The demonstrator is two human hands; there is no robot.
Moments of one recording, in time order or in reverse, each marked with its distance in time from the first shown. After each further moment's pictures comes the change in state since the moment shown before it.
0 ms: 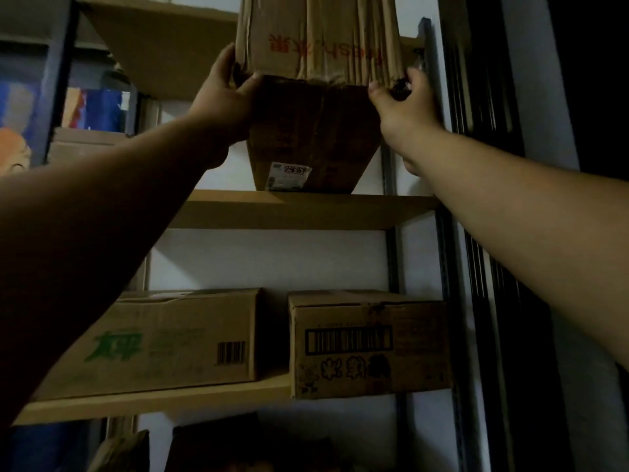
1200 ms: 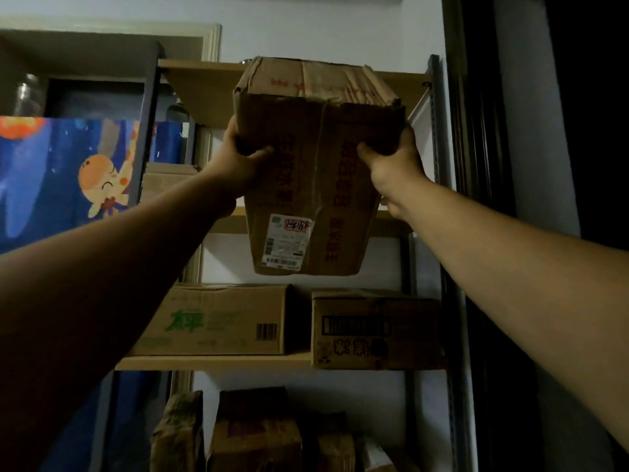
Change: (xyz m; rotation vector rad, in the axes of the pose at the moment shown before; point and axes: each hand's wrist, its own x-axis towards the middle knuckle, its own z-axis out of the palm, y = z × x) left_hand -0.082 0.088 -0.035 0.023 -0.034 -0.172; right_hand -0.076 -0.071 -0.037 0.274 -0.166 0.187
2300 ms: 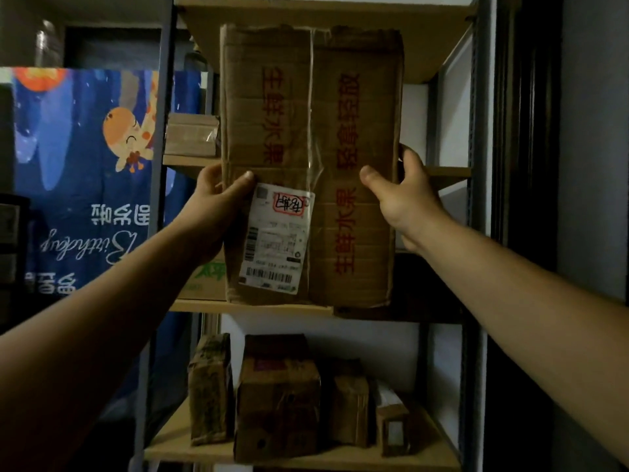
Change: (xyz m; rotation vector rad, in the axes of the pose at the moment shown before) left_hand -0.102 -0.065 -0.033 -0.177 0.085 -0.351; right_hand -0.093 0.040 0.010 0.034 -0.188 0.118
